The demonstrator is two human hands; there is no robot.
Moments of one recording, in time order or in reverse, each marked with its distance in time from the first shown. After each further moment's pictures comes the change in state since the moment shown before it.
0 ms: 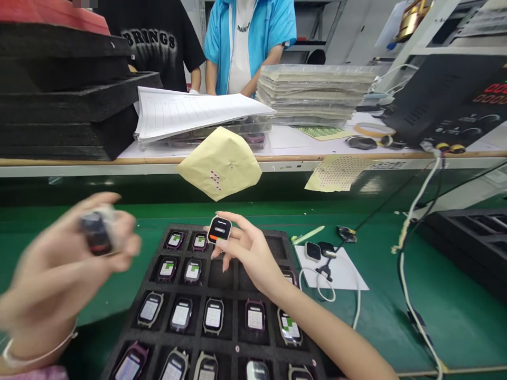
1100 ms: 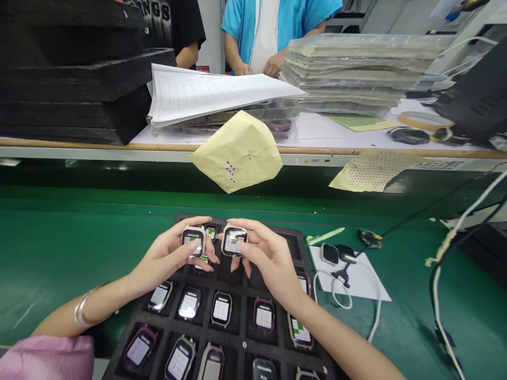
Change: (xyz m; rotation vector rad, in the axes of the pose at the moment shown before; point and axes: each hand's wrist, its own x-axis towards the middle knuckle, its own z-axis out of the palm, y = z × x) left_hand 0.033 -0.073 0.015 -0.167 -0.277 -0.277; right_hand -0.008 0.005 -0.007 -0.143 -0.022 -0.096
